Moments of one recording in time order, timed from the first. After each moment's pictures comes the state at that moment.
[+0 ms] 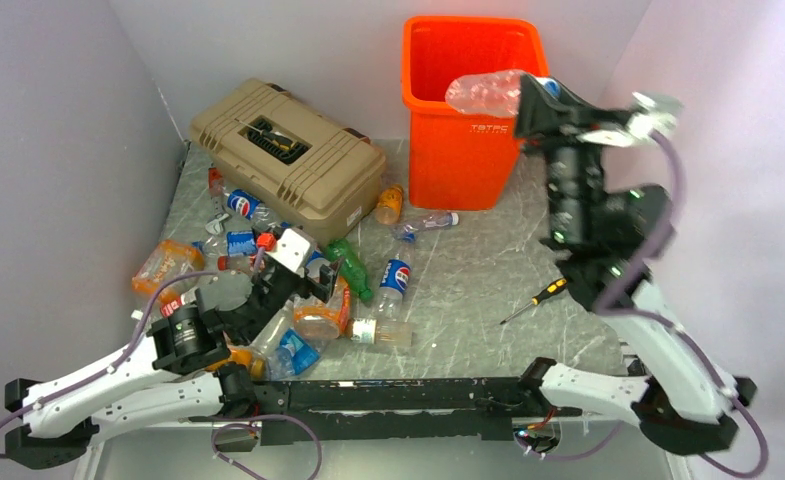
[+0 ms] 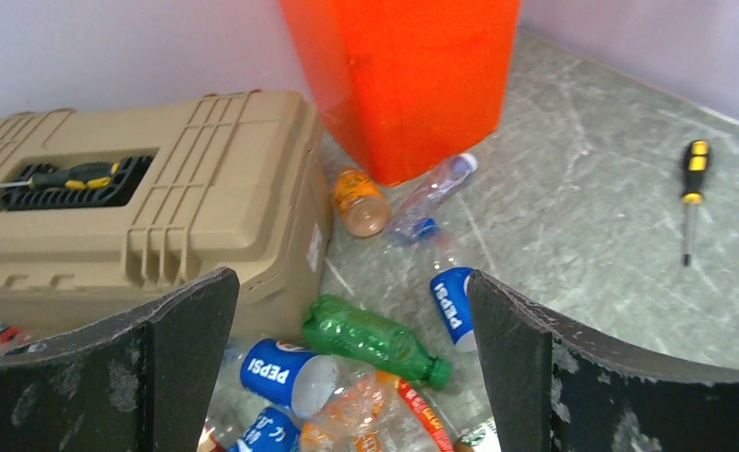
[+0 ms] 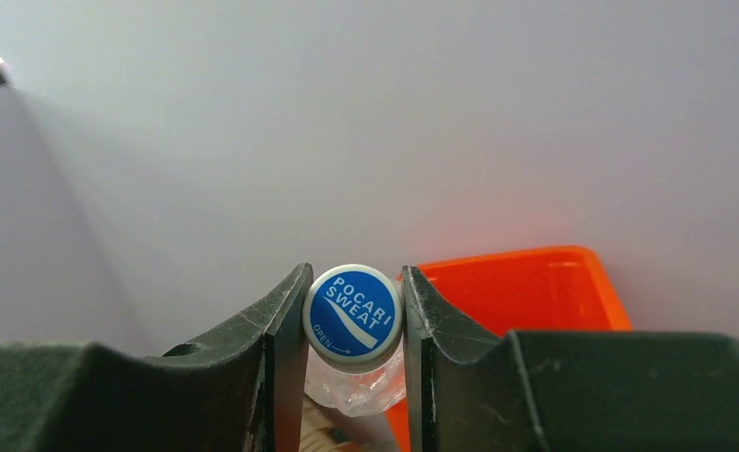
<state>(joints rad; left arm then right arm) -1.14 0.63 0.83 -0.20 -0.55 0.12 0.82 0.94 1.43 0.22 0.58 -0.07</state>
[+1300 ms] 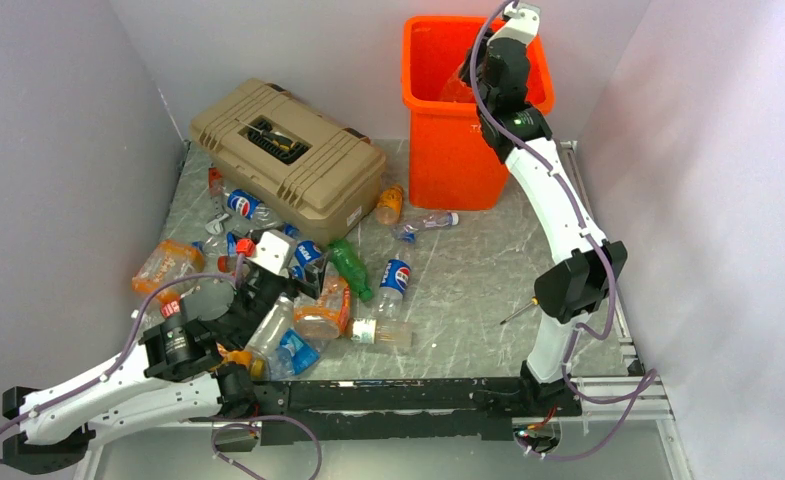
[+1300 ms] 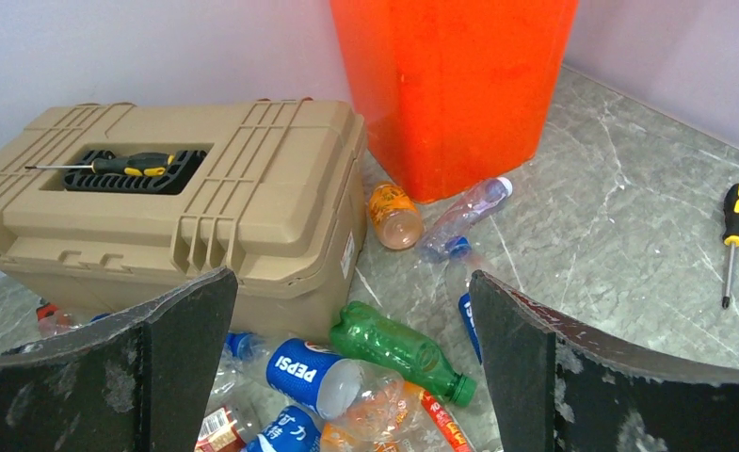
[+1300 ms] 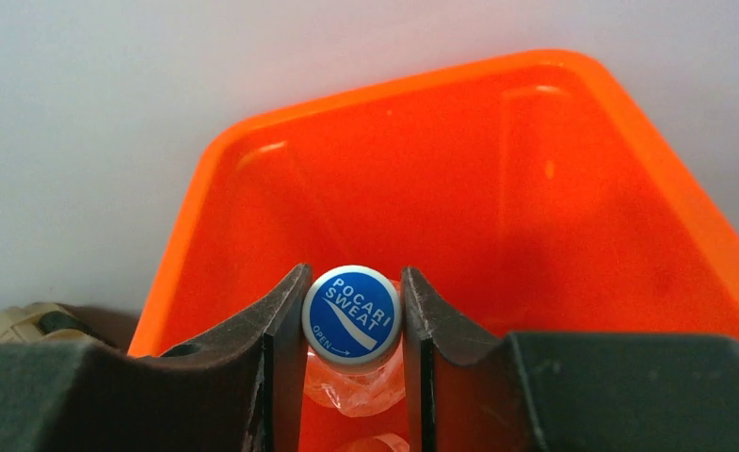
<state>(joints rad) -1.14 0.57 0.78 -0.15 -0.66 0.14 0.35 1.84 2.07 -0.20 0.43 0.25</state>
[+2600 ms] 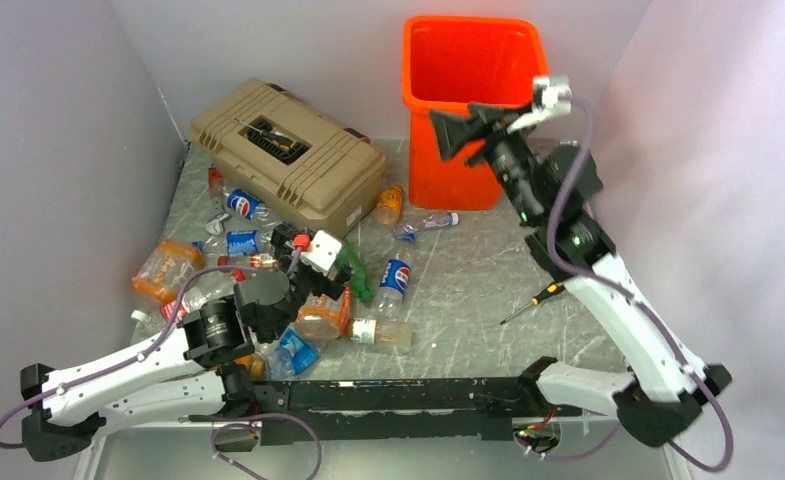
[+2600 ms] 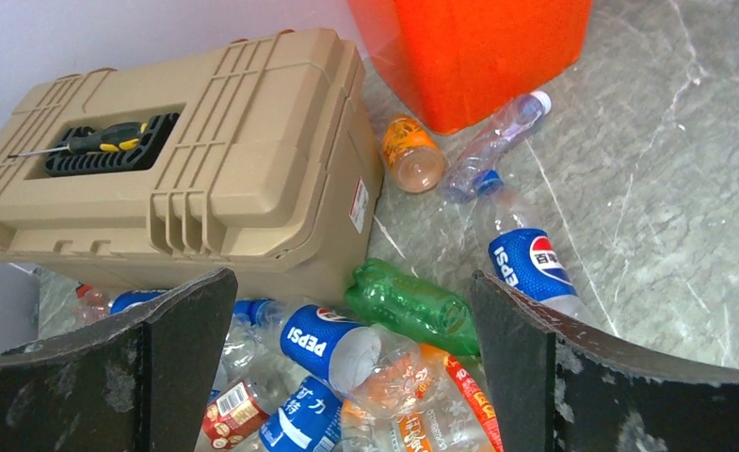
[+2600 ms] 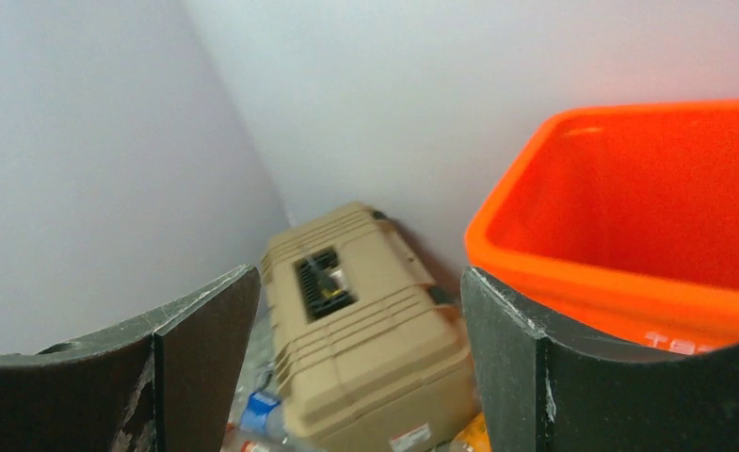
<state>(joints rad) -1.14 0.74 0.78 -0.16 -0.69 0.18 0.60 1.18 1.48 -0.01 0.15 0.28</state>
